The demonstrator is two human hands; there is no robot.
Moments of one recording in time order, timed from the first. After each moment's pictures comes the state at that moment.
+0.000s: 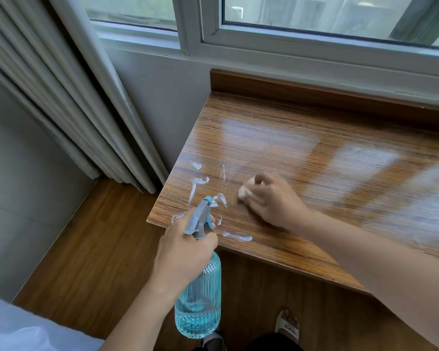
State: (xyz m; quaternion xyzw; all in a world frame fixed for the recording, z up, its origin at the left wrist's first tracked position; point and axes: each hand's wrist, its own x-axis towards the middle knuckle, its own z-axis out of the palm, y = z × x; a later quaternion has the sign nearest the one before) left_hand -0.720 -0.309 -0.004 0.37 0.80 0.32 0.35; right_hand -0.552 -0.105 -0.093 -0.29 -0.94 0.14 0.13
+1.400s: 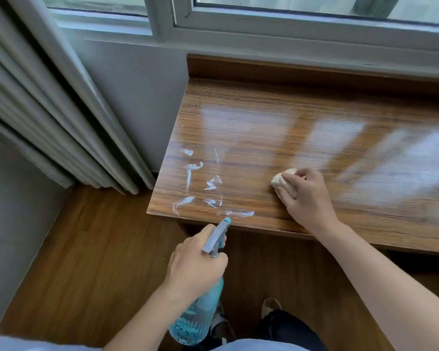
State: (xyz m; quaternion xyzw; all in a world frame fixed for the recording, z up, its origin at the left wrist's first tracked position) left_hand -0.730 -0.351 -0.044 0.52 0.74 0.17 0.38; right_hand -0.497 -0.184 -0.085 -0.56 -0.79 0.13 0.21
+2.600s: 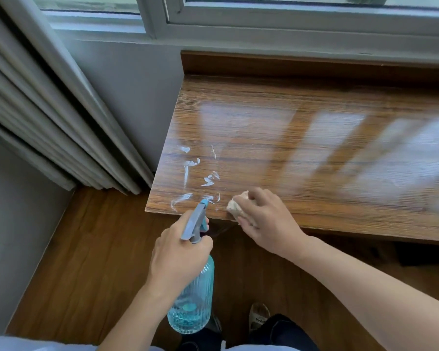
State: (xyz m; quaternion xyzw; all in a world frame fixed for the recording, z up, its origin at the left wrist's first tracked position) left_hand -0.745 -0.352 -0.029 0.47 0.77 0.24 0.35; right_hand -0.542 -0.239 -0.098 -0.37 -0.91 0.13 0.16
